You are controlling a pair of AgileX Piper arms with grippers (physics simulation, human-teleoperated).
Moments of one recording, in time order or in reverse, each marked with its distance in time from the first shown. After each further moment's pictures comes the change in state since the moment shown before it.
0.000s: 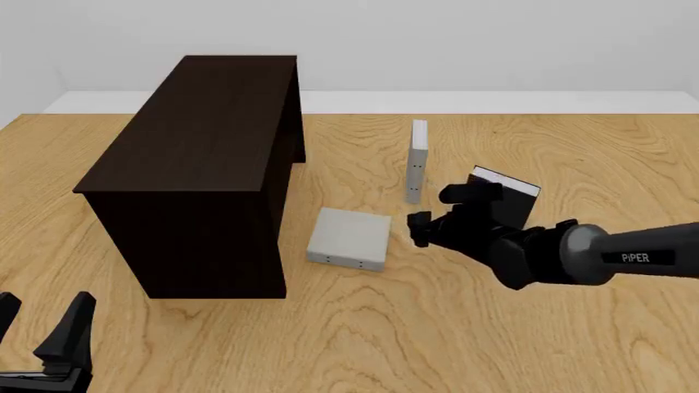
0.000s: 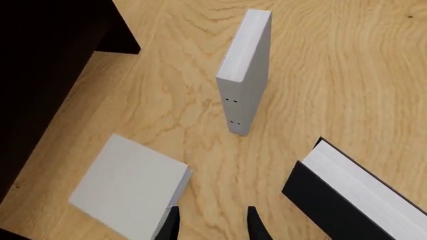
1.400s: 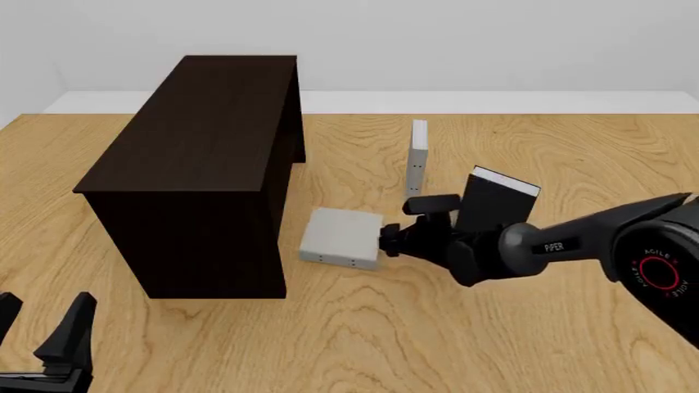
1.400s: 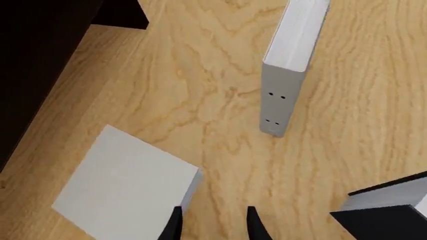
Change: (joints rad) left arm -0.006 -0.005 0.000 0.005 0.000; right arm 0.084 0.217 -0.152 0.008 -0.041
